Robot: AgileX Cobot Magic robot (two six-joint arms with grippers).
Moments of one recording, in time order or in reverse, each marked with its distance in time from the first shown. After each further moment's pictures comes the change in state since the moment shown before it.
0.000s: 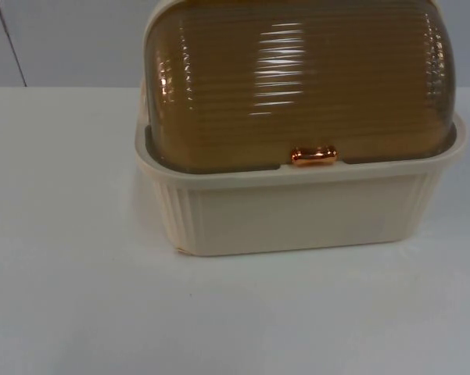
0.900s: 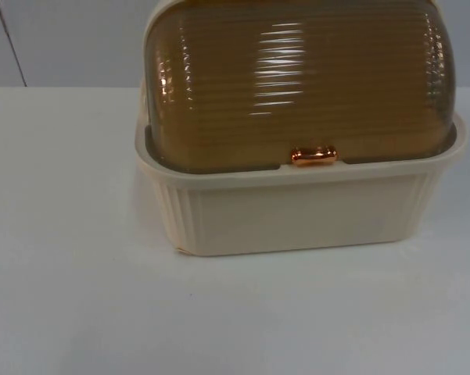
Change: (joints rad) right arm 0.000 0.000 0.000 0.010 0.000 0.004; left arm 0.000 0.000 0.000 -0.024 0.000 0.000
